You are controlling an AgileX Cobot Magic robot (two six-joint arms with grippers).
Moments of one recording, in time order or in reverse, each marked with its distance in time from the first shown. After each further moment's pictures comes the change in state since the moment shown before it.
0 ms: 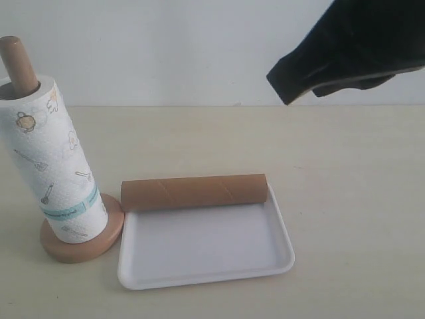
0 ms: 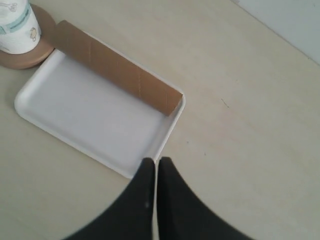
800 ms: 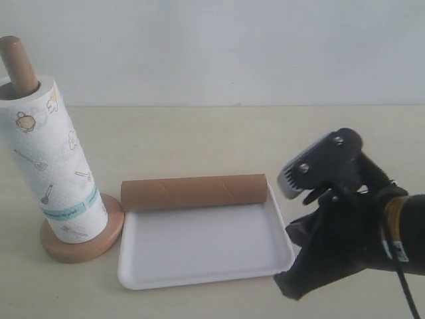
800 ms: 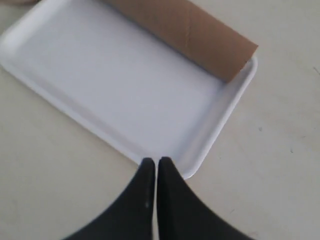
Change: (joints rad) left arm 0.000 0.000 0.000 0.000 0.000 0.000; right arm -0.168 -0.031 0.846 -0.085 -0.975 0.140
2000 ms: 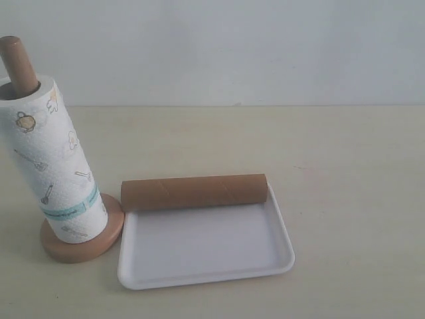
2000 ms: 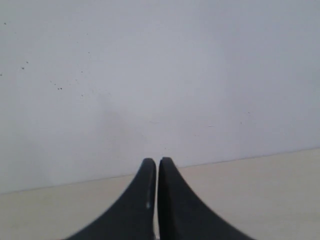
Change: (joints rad) left arm 0.000 0.000 0.000 0.000 0.000 0.000; right arm -0.573 -1.079 0.513 0.013 -0.410 0.338
